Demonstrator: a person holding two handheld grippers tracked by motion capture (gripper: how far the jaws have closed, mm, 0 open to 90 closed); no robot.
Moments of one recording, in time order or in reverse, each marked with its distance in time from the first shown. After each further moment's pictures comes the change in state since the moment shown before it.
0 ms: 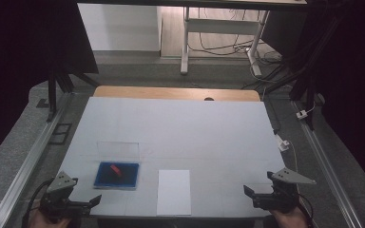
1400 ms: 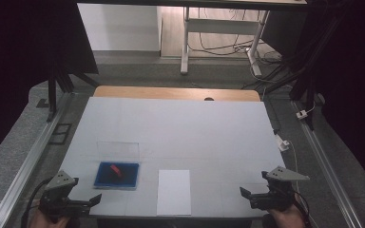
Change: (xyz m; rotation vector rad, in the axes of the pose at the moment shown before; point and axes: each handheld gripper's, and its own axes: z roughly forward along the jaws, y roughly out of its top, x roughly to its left) left arm 0.001 0.004 0.000 -0.002 -0.033 -0.034; right arm 0.003 0.004 0.008 0.054 0.063 -0.043
